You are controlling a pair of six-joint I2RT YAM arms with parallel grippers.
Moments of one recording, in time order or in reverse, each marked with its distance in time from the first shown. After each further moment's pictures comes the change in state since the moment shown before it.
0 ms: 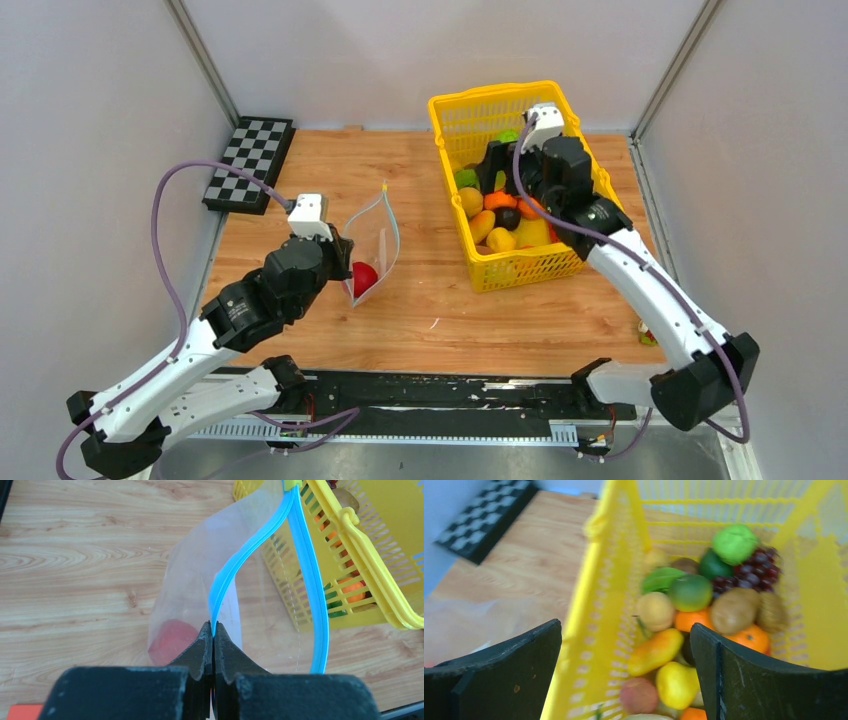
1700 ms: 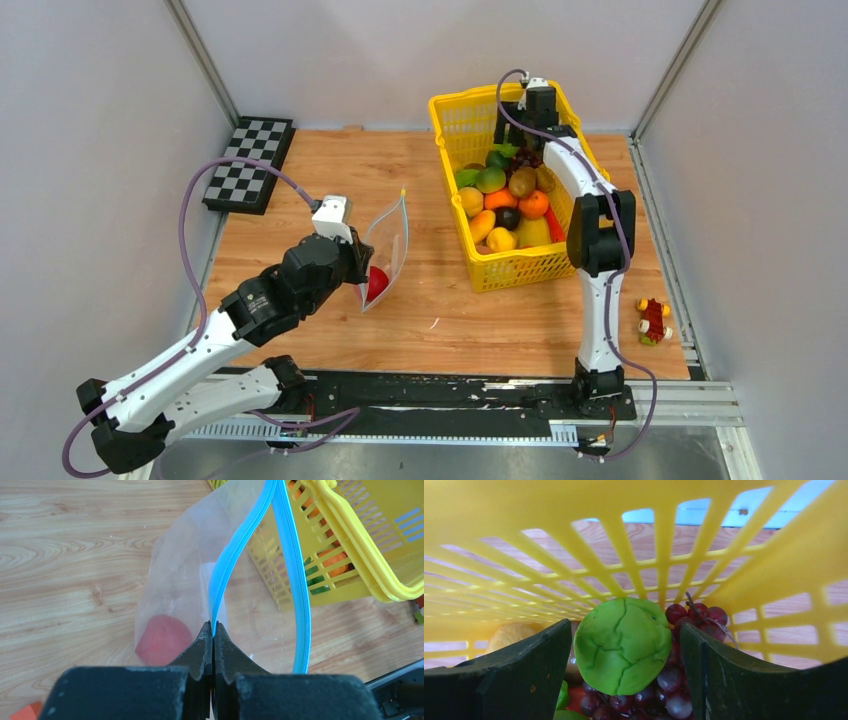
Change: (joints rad) left arm 0.000 0.061 -0.046 0.080 0.140 0.014; right arm -0.383 1.050 0.784 -0.032 -0.087 -0.024
